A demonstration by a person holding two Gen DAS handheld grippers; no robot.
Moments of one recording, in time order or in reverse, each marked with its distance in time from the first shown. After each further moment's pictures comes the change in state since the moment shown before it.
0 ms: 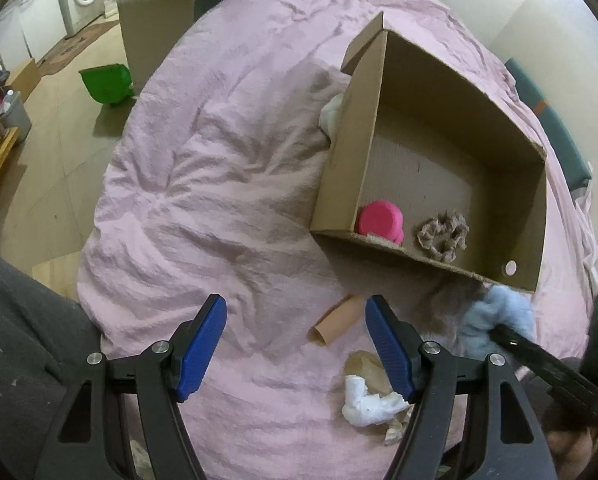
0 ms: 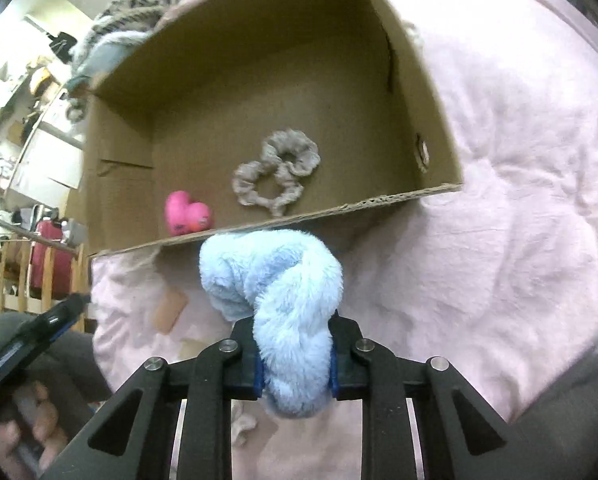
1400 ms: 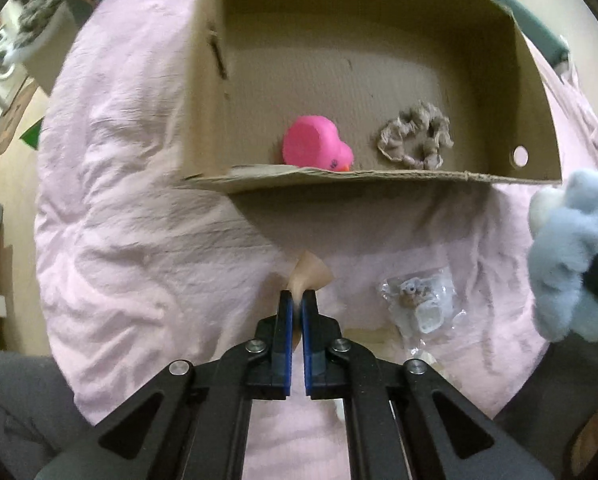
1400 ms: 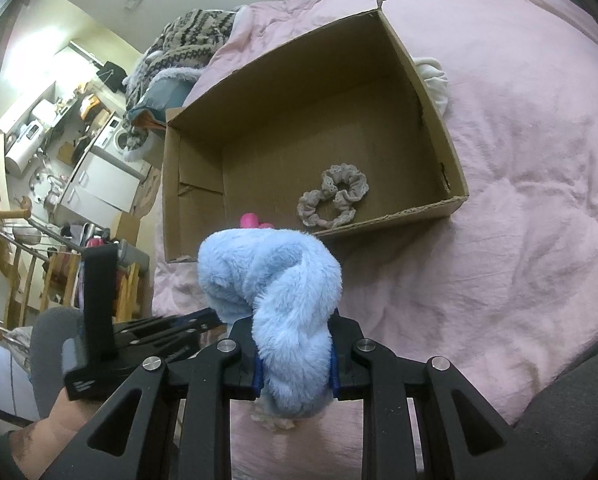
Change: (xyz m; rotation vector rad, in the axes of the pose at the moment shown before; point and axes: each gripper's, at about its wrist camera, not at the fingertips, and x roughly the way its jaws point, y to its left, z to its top) left arm 0.056 -0.061 -0.025 0.332 0.140 0.045; right arm -0.032 0.007 -0.020 -0.013 -0.132 0.186
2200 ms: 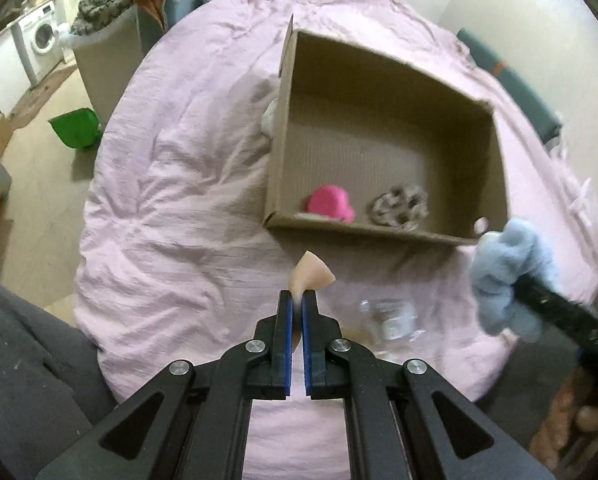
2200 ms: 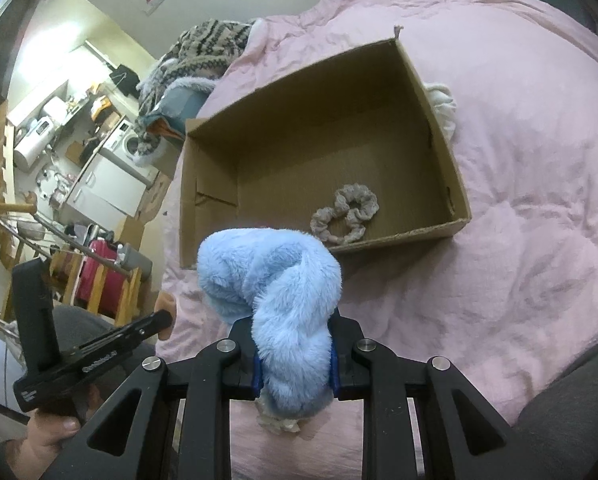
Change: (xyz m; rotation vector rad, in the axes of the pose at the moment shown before) left arm -0.088 0.025 -0.013 -0.147 -0.205 -0.054; right arm -0.016 0.010 -0.001 -0.038 -0.062 0.007
